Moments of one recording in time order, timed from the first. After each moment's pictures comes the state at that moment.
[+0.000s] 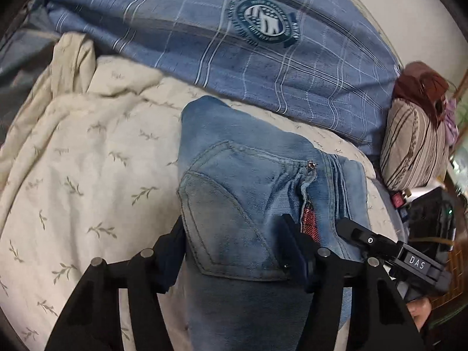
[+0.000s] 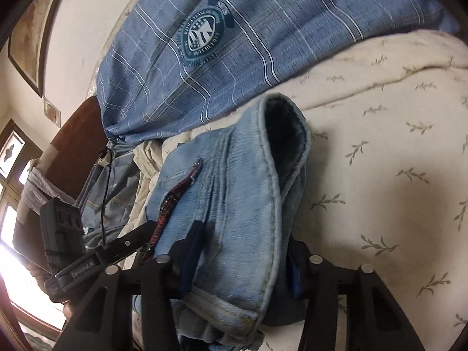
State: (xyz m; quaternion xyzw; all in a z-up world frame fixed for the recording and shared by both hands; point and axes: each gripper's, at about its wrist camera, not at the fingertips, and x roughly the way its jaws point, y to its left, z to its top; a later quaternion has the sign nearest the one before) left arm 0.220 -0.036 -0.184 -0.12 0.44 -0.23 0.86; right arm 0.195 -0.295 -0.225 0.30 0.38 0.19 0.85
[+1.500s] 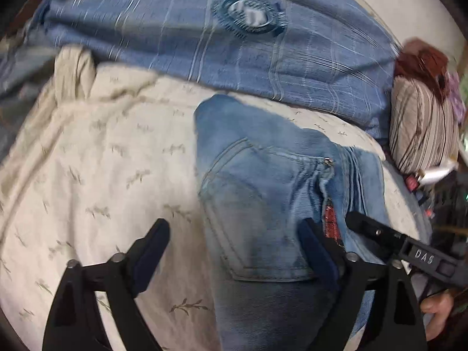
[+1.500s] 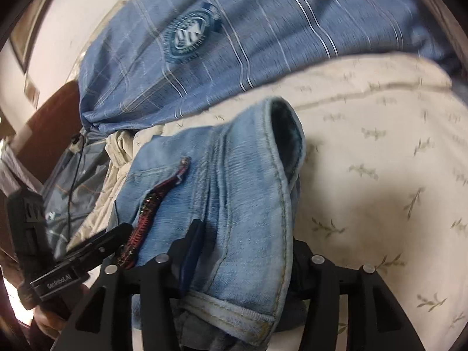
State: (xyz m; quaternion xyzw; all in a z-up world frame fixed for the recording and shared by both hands) left arm 0.205 -0.042 -0.191 -0.09 0.45 -0.21 0.87; right arm 0.176 -0.310 -0.225 0.25 0.40 0.12 0.88
